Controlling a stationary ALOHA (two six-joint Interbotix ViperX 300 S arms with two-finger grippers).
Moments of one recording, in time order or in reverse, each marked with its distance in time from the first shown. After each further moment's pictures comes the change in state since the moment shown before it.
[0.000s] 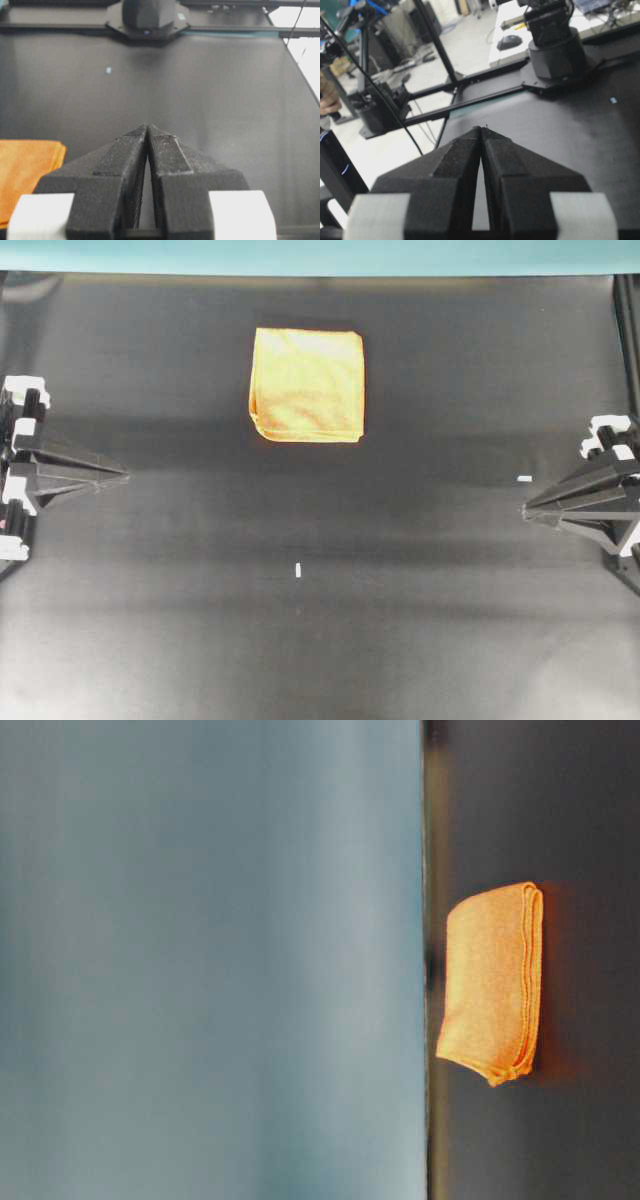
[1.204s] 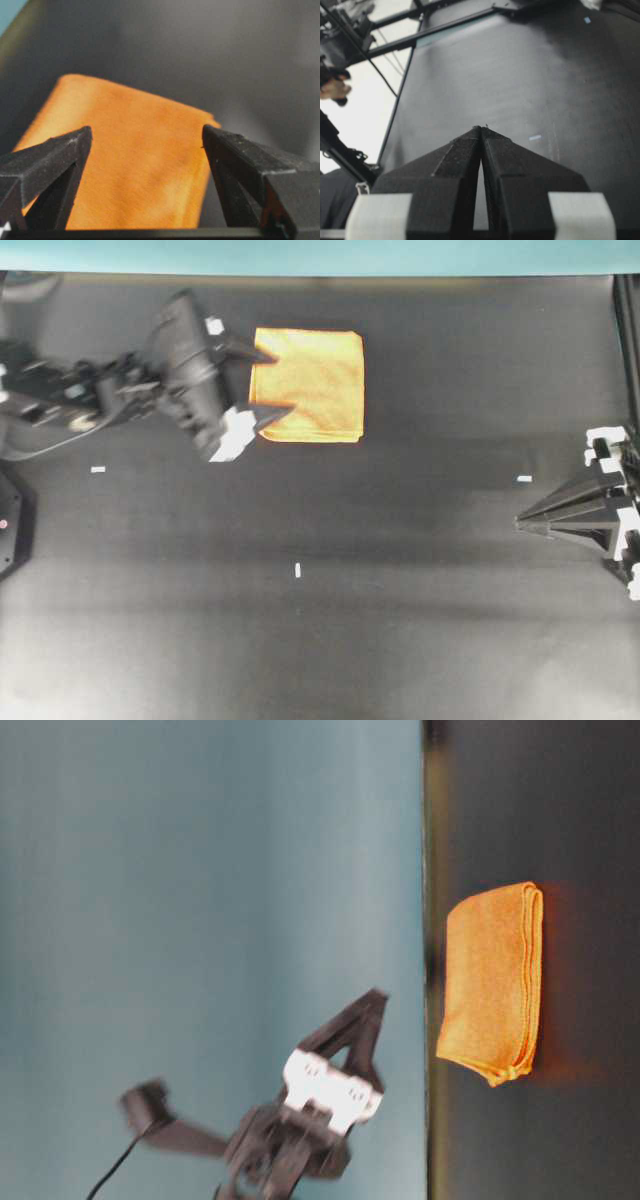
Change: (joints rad) left arm 0.387 1.023 -0.403 0.038 -0.311 -0.015; right arm -0.002 -0.028 0.028 0.002 0.227 0.002
